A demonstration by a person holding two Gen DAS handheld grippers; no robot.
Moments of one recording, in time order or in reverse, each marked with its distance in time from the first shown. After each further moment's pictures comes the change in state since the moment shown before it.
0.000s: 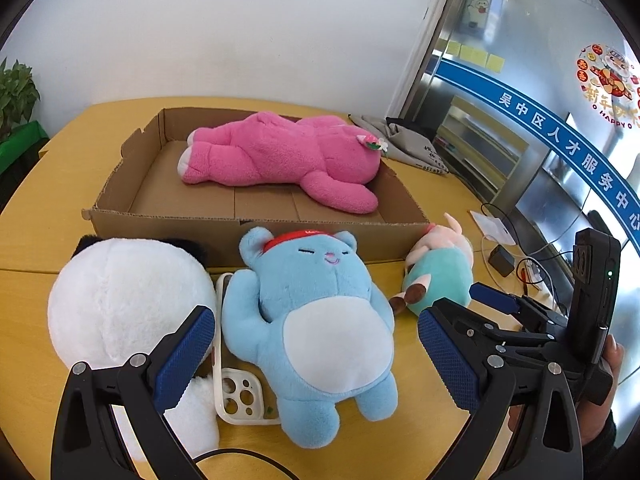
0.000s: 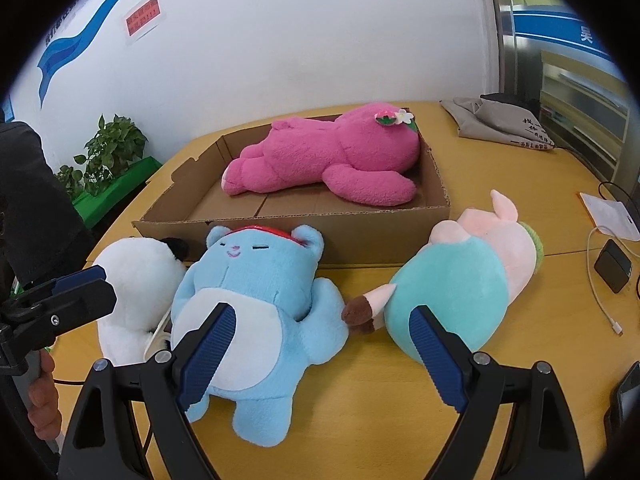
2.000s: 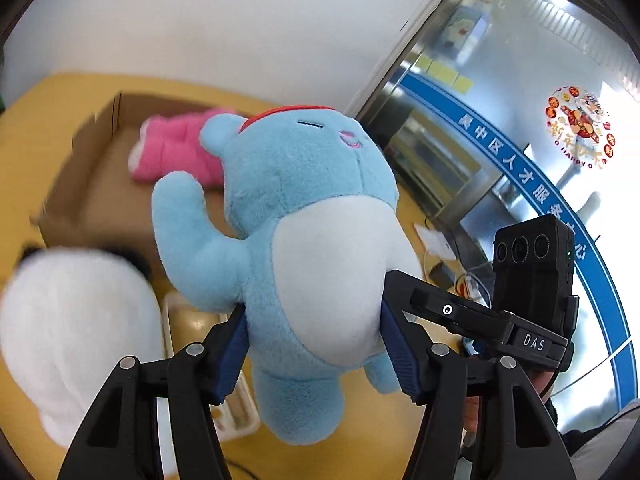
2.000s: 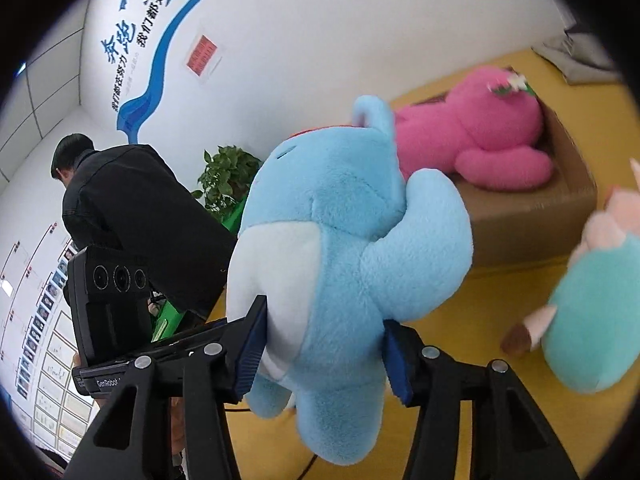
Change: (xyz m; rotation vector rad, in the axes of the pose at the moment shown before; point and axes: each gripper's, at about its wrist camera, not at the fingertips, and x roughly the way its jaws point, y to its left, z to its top) left arm -0.010 0.027 0.062 -0.045 0.006 -0.253; right arm 0.018 0.008 0.054 0.140 0.018 0.562
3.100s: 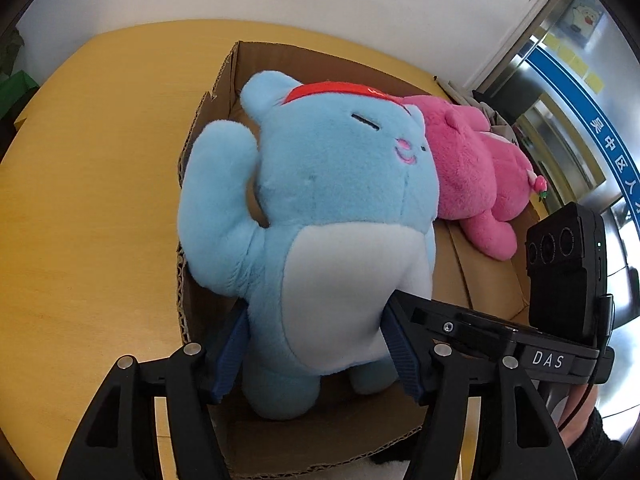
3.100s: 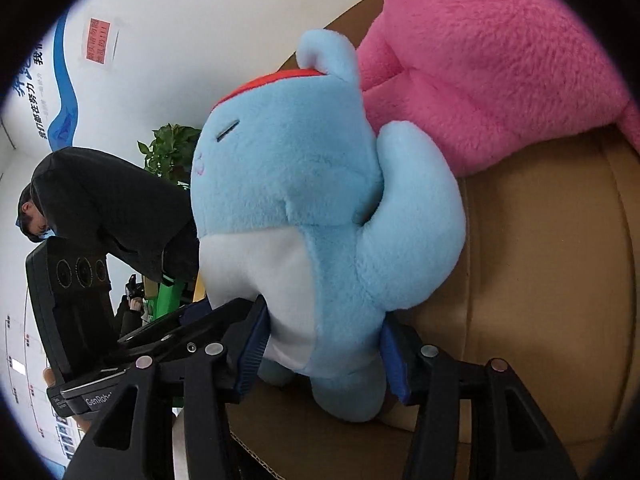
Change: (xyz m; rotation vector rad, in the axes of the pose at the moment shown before) left arm 0.105 0.200 0.109 -0.096 0.270 0.274; right arm 0.268 -0.051 0.060 0.278 0.260 -0.053
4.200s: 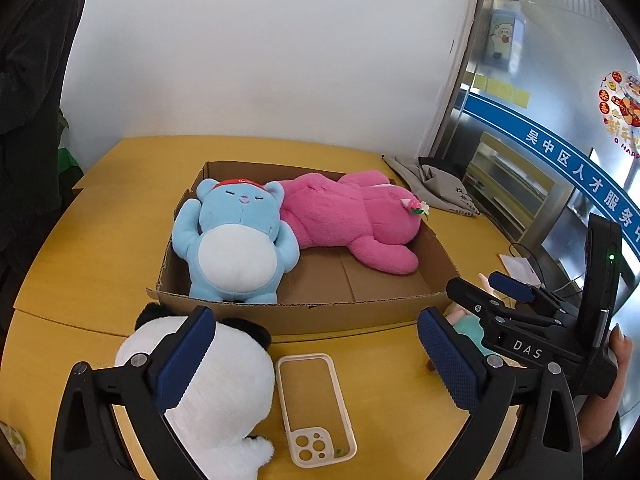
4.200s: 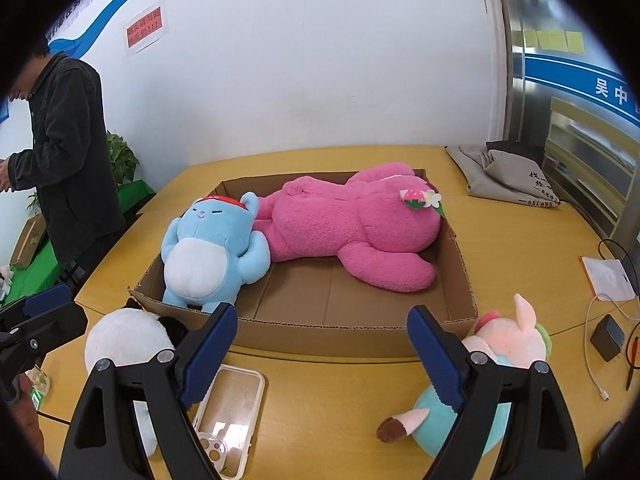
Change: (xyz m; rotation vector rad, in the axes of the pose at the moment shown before) left arm -0.146 -0.131 -0.135 0.104 -0.405 0.069; right arm -0.244 0.054 -0.119 -0.395 -0.452 -0.574
